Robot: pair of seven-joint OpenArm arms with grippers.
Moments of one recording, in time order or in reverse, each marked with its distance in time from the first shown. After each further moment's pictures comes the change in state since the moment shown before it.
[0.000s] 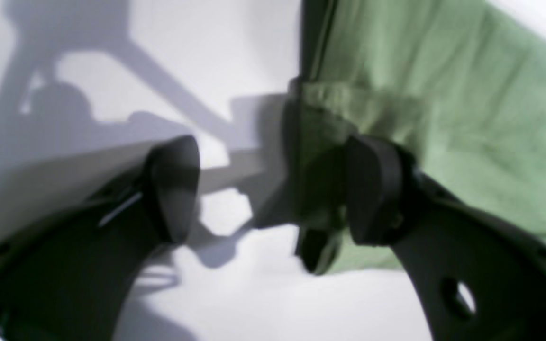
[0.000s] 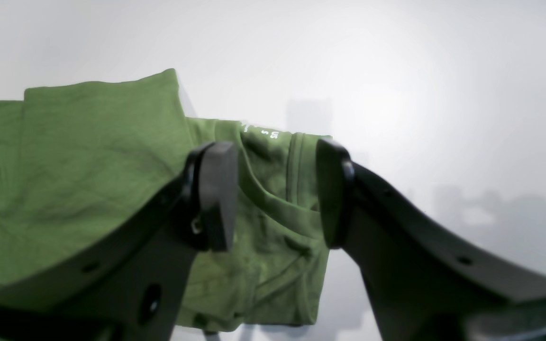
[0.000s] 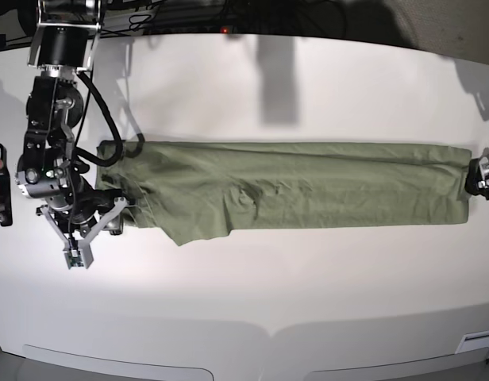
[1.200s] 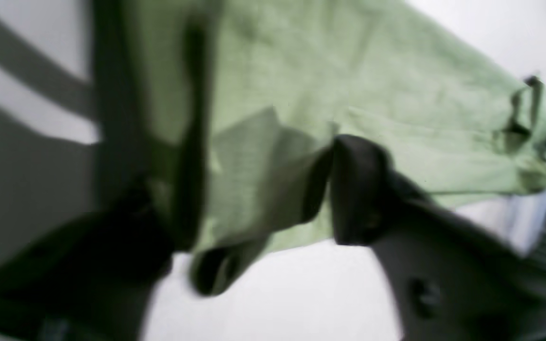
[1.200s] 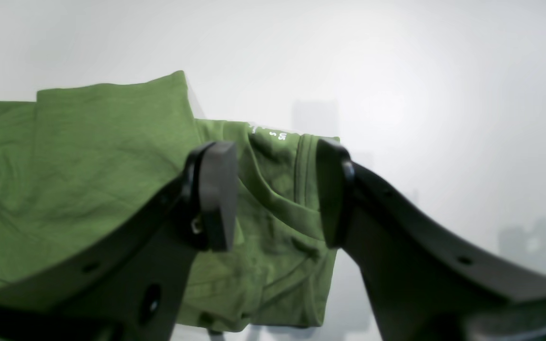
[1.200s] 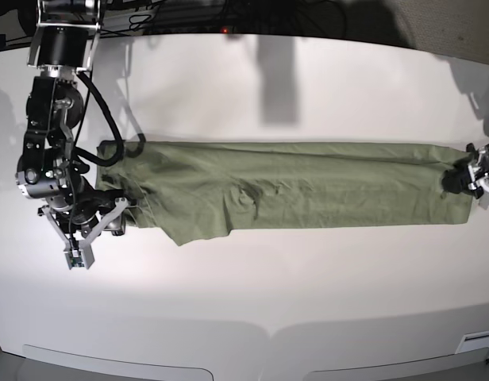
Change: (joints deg) left arm 1.8 1.9 -0.3 0.0 -14.8 -1.1 13.4; right arm 0.0 0.1 0.0 0.0 1.5 0.1 0.0
